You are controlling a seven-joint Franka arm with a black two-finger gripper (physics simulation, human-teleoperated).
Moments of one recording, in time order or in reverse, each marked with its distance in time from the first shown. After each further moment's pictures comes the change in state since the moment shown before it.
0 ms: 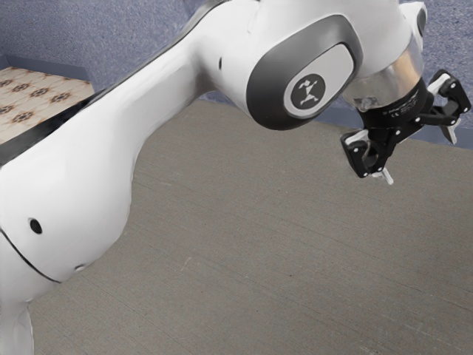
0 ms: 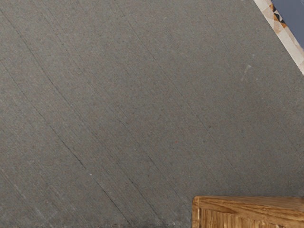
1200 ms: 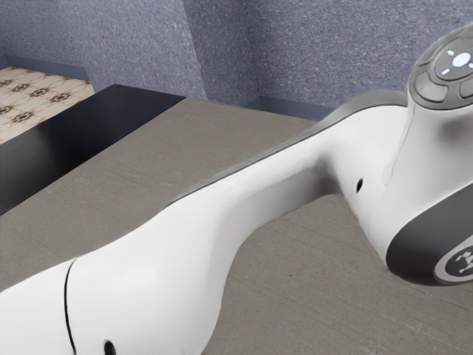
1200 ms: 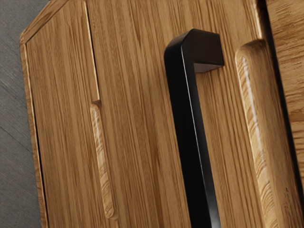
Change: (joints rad) arm -0.349 0.149 0.102 0.028 -0.064 0.434 -0.049
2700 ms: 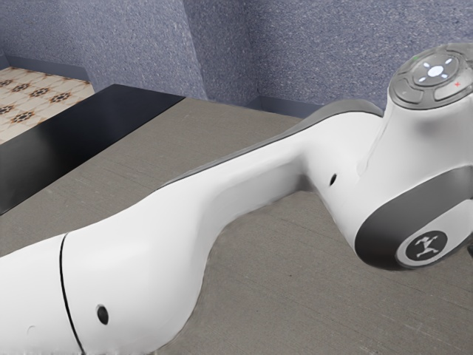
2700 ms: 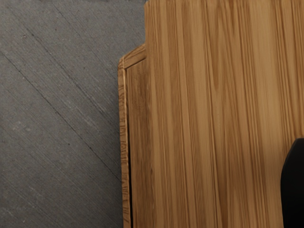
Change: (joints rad) arm 0.073 -0.081 -0.024 -0.190 0.010 -0.054 -0.047
